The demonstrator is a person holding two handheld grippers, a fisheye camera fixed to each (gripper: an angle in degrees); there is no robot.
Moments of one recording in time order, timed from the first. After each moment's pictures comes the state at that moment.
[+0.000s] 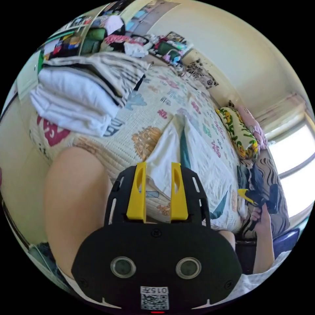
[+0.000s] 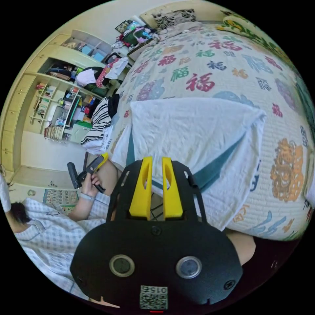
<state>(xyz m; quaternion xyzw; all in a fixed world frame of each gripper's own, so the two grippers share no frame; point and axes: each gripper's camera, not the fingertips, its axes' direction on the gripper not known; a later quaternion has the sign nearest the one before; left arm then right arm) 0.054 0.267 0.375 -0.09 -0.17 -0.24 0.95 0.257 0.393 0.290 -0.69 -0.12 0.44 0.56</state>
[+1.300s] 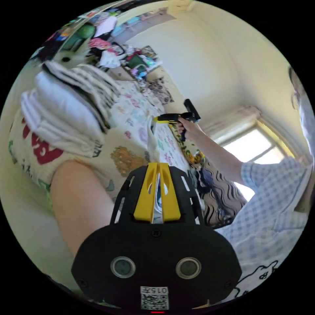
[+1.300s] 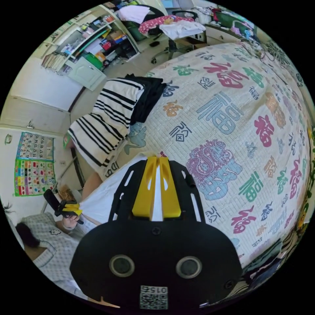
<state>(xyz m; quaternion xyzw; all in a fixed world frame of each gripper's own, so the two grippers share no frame) 0.122 0.170 0.240 0.00 0.05 -0.12 0.99 0.152 0.289 0.688 -0.77 -0.31 0.17 0.54</state>
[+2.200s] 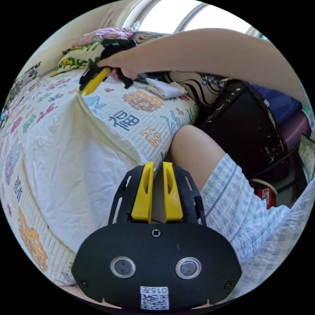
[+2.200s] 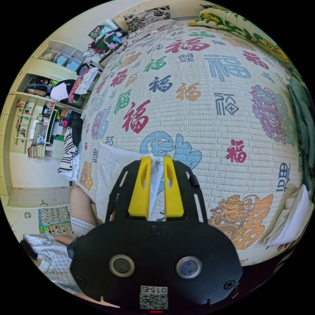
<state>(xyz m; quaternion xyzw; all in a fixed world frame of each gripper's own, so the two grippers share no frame) 0.502 0.236 0.716 -0.37 0.14 0.31 0.86 0.464 0.443 0.269 -0.72 -0.04 0.43 0.54</state>
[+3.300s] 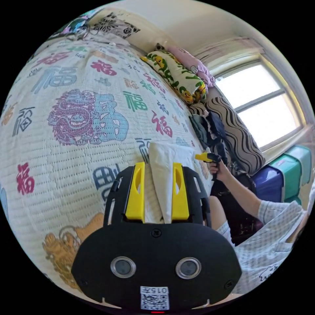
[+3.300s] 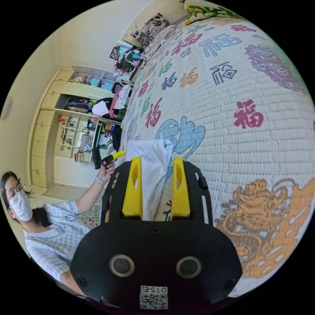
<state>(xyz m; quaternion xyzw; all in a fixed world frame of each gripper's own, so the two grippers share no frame) 0.098 0.029 0.844 -0.29 0.13 -0.01 0.95 0.505 0.664 0.120 -0.58 -0.15 0.58 0.55</state>
